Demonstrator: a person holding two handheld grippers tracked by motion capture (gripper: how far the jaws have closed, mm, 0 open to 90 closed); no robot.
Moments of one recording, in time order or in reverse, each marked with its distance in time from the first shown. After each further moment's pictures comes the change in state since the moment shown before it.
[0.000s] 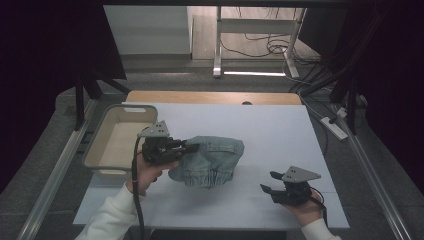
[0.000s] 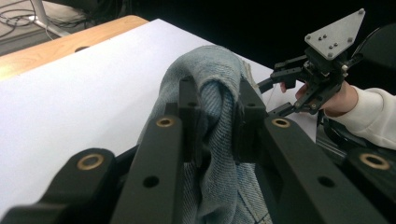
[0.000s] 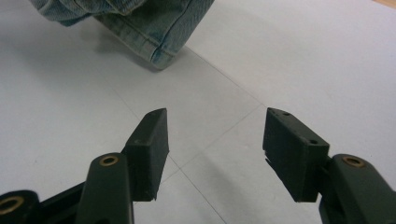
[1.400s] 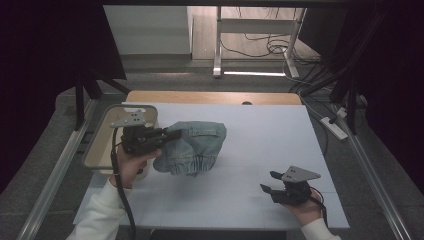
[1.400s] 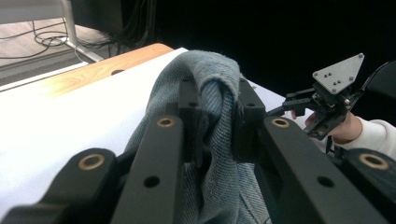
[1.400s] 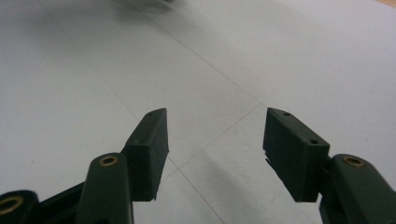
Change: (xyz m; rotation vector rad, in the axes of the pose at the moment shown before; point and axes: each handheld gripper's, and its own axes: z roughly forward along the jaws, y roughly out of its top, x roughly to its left) left arm 0.020 0.009 -0.044 -0.102 0.064 -0.042; right arm -0.001 0.000 0.001 0.007 0.009 -0.002
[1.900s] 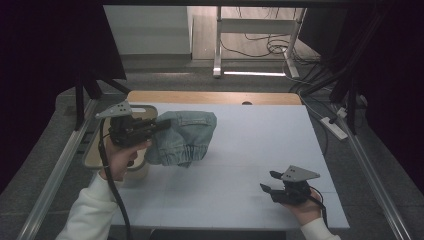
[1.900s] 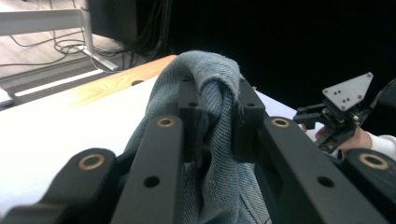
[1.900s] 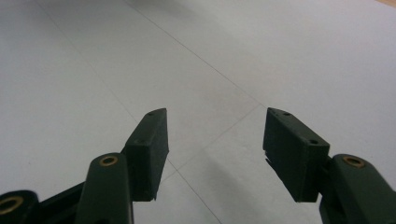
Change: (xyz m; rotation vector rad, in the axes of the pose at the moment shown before) left arm 0.017 0.015 -0.024 -0.037 0.047 -0.016; right arm 0.000 0.000 0.001 -0.003 -0.011 0.003
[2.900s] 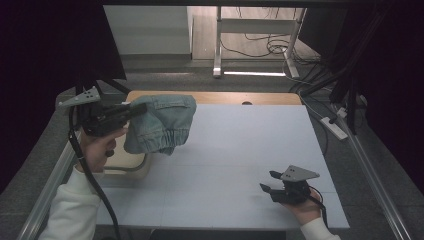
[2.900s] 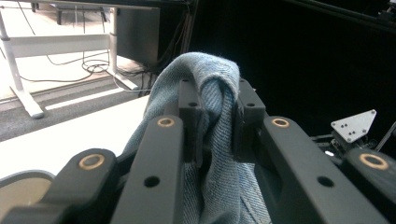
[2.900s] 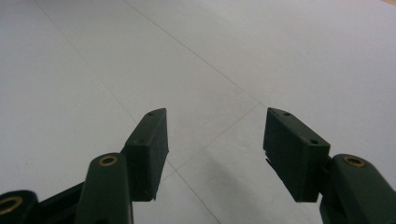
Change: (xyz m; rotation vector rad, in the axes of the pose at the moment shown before) left arm 0.022 0.019 -0.050 -0.101 0.061 -0.036; right arm 0.000 0.000 0.001 0.005 -0.002 0.002
